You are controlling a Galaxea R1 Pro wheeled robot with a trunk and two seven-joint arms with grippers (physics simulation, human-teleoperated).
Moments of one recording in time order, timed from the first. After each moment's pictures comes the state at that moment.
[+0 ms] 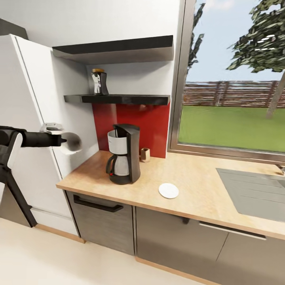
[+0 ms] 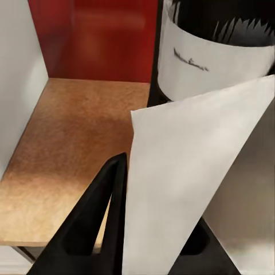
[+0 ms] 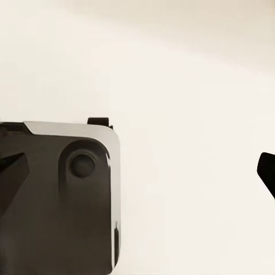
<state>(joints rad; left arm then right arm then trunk) -1.14 0.48 -0.03 -1.11 0.05 1.01 -0.68 0.00 -0.10 0.00 -0.26 0.00 -0.10 0.00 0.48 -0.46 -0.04</state>
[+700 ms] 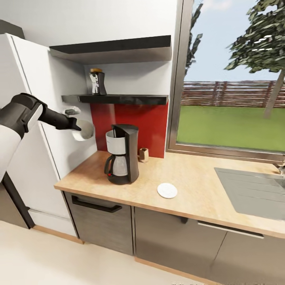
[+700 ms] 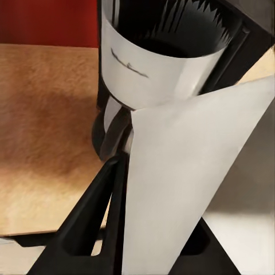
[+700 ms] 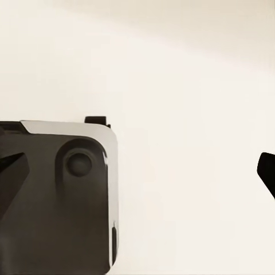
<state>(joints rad) -1.65 0.36 -0.40 -0.44 0.05 1.02 -0.83 0.00 -0.11 0.00 -0.26 0.00 -0.10 0.00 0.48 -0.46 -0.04</state>
